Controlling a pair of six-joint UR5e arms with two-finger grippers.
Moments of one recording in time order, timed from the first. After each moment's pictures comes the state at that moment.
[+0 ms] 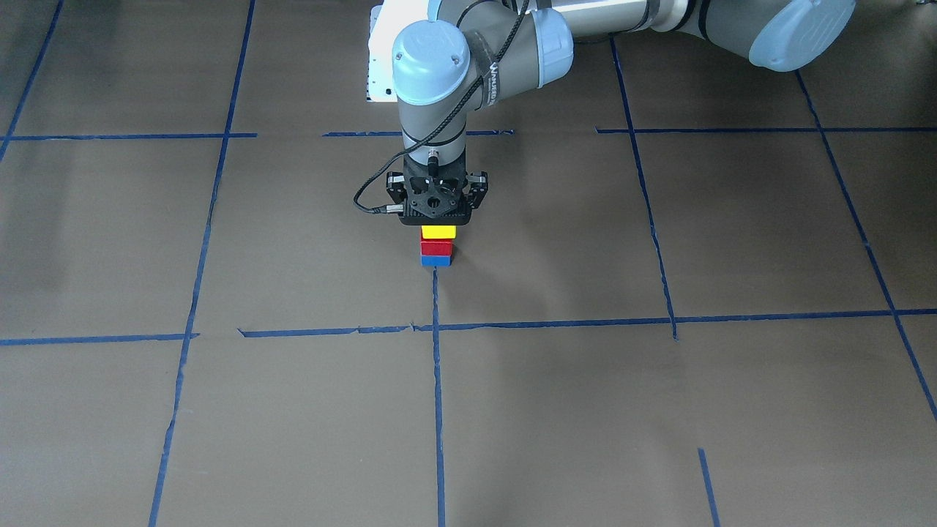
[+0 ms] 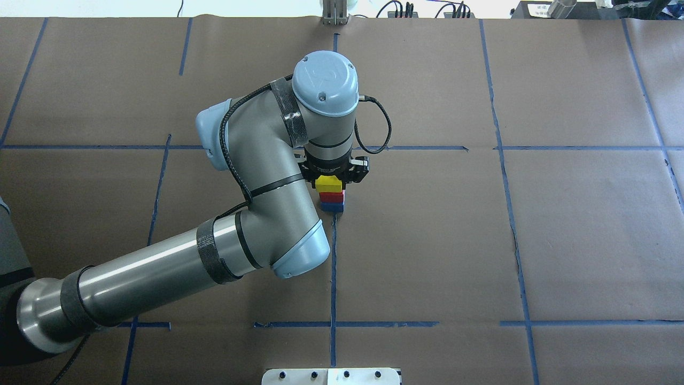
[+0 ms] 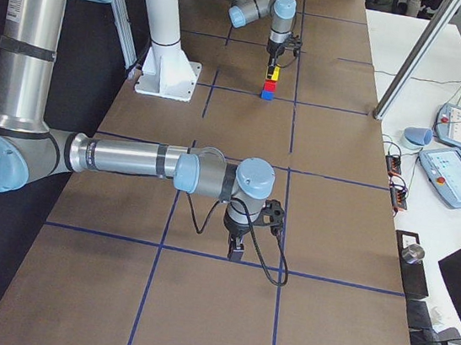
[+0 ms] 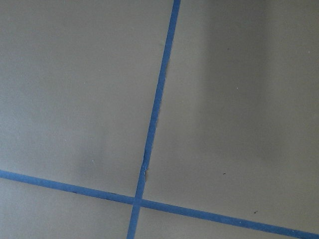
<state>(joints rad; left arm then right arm) -0.56 -2.54 -1.47 -1.41 -1.94 -1.13 1.53 -1.71 1.78 -1.70 2.29 -0.18</state>
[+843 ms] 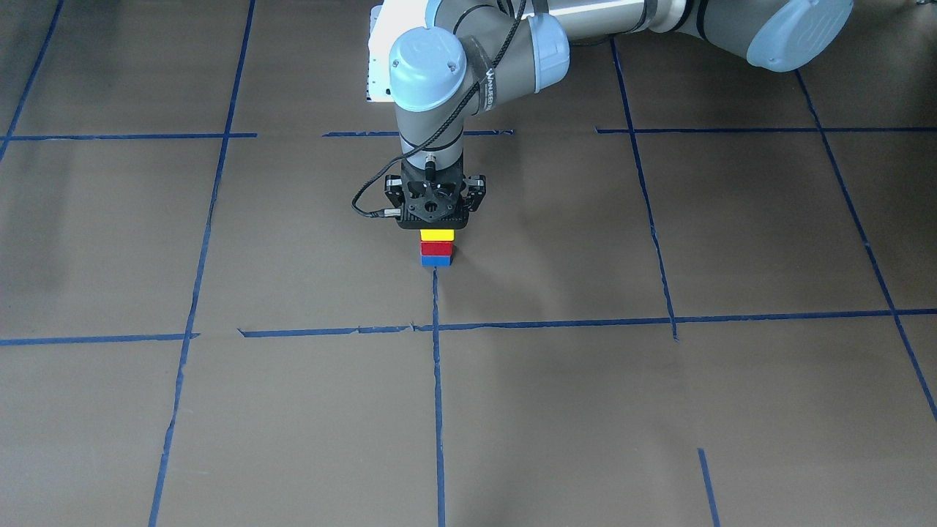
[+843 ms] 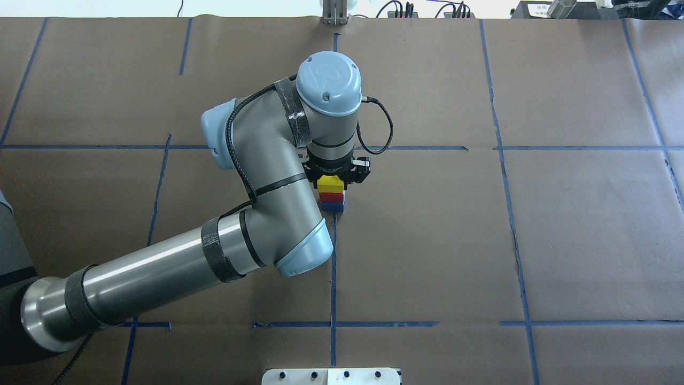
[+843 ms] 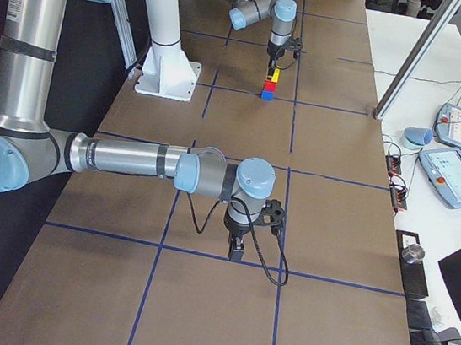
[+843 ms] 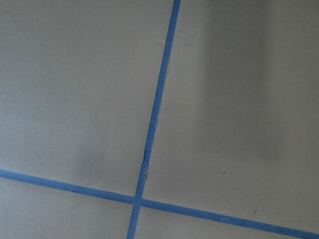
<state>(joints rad) -0.56 -2.55 -1.46 -1.41 -1.95 -1.12 1.53 -1.71 1.78 -1.70 2.29 -0.18</state>
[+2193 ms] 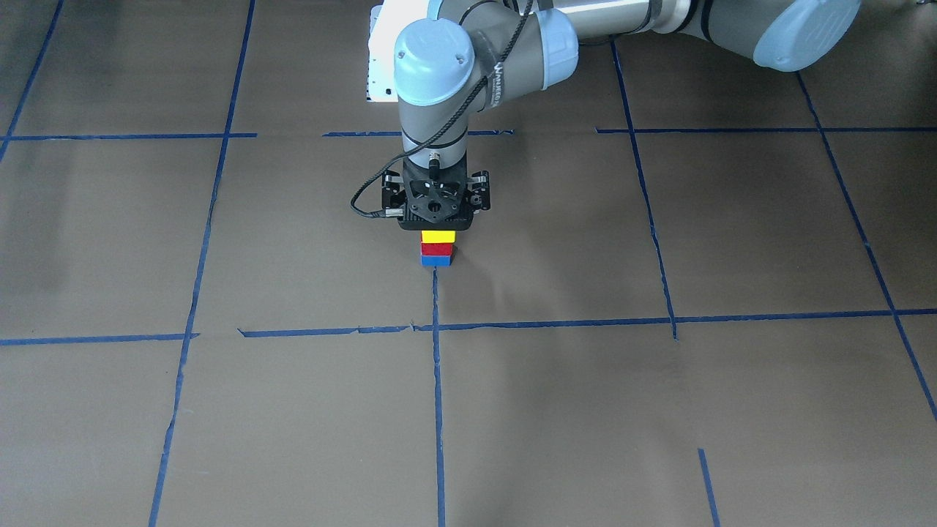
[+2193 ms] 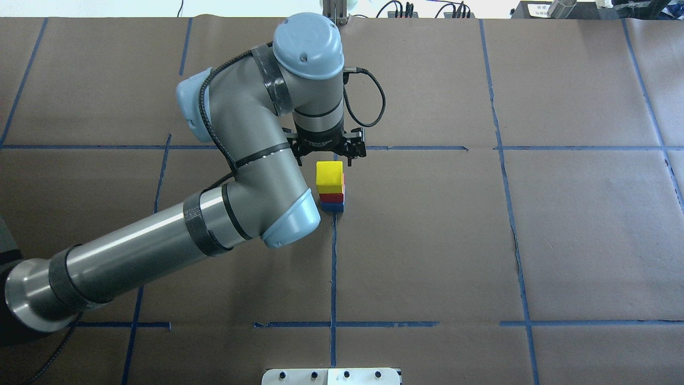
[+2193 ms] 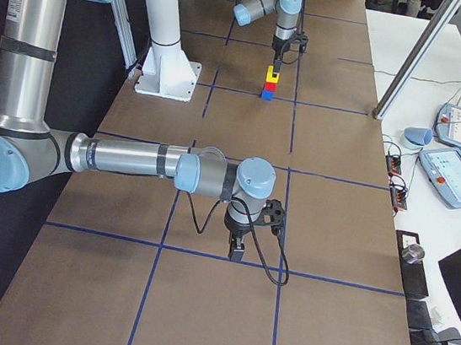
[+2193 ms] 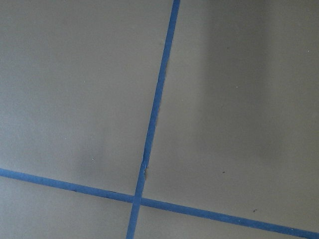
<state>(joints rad) -0.65 -2.54 -1.49 -1.42 -2.04 -1.08 1.53 -1.70 1.78 -1.70 2.29 -0.18</state>
